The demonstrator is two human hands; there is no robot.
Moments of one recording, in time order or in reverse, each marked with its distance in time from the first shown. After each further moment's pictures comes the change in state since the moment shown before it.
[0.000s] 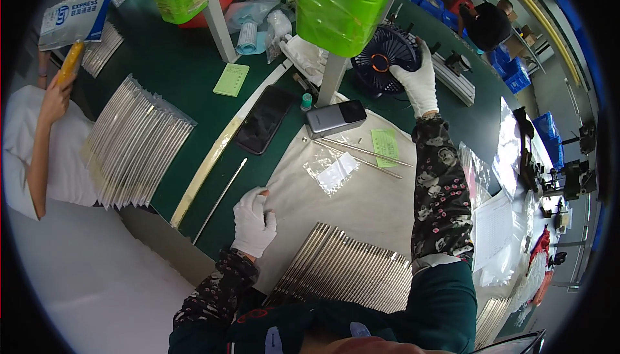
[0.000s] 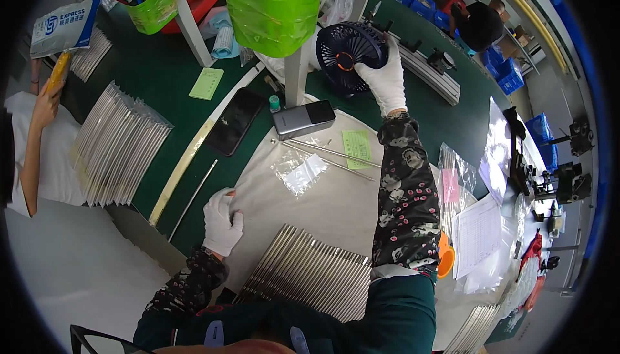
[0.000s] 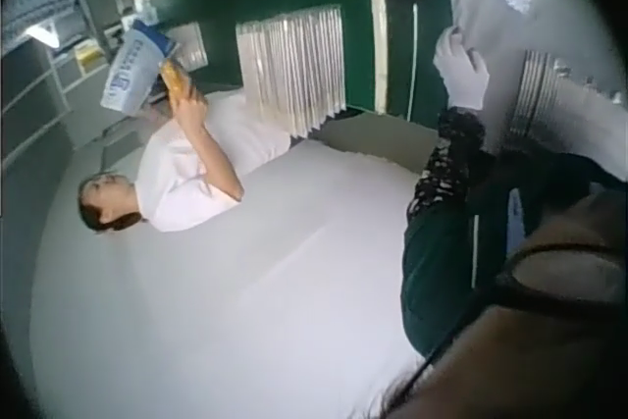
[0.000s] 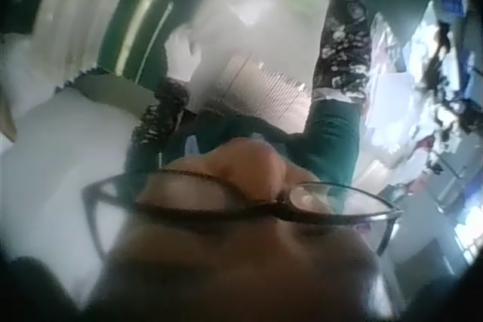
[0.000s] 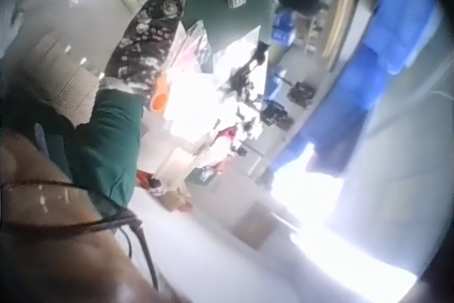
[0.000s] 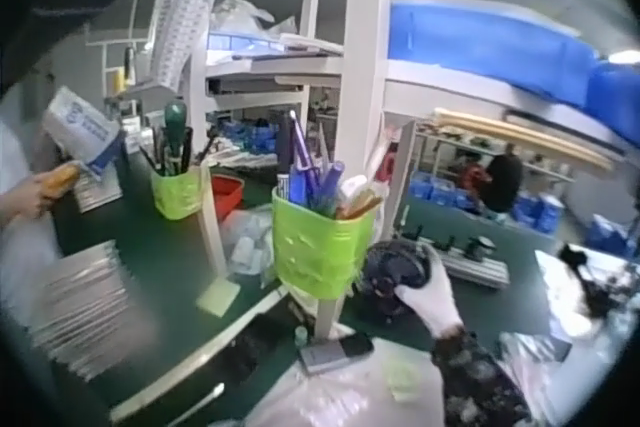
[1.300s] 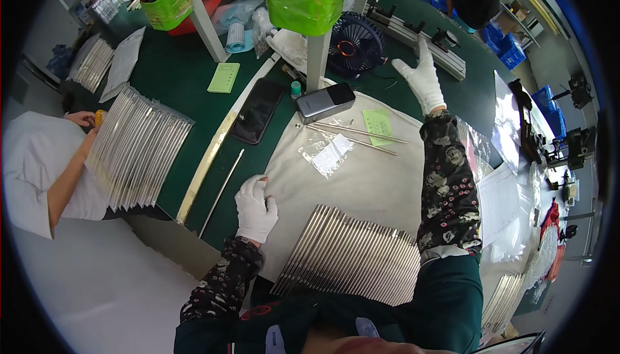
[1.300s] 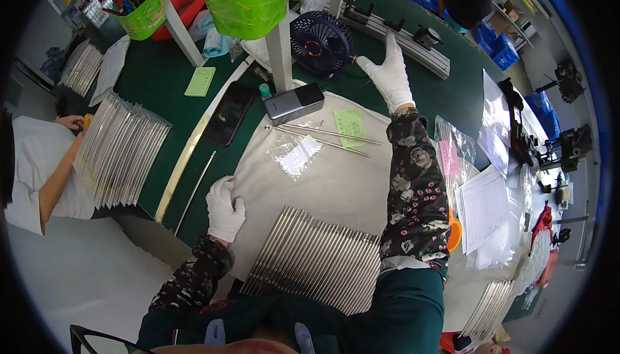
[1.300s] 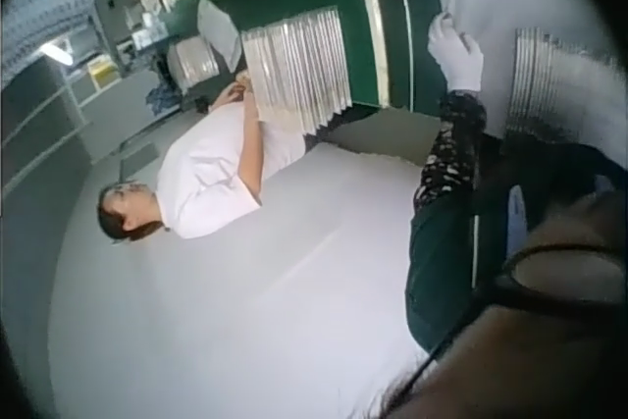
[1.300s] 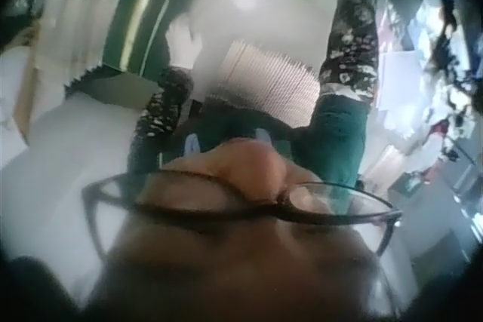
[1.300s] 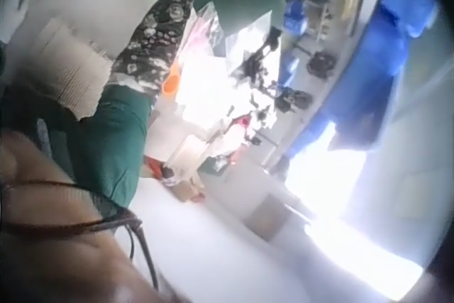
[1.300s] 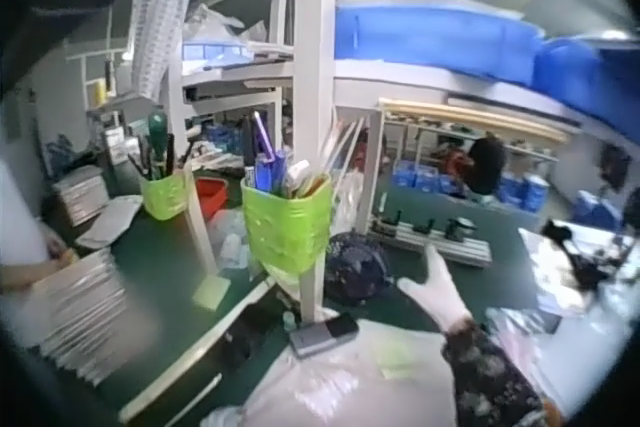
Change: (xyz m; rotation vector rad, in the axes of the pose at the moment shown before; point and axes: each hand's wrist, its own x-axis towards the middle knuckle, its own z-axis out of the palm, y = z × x) left_hand 0.002 -0.001 0.000 0.003 0.017 0.039; right_hand -0.036 -0.005 -0.045 -0.394 -0.002 0.052
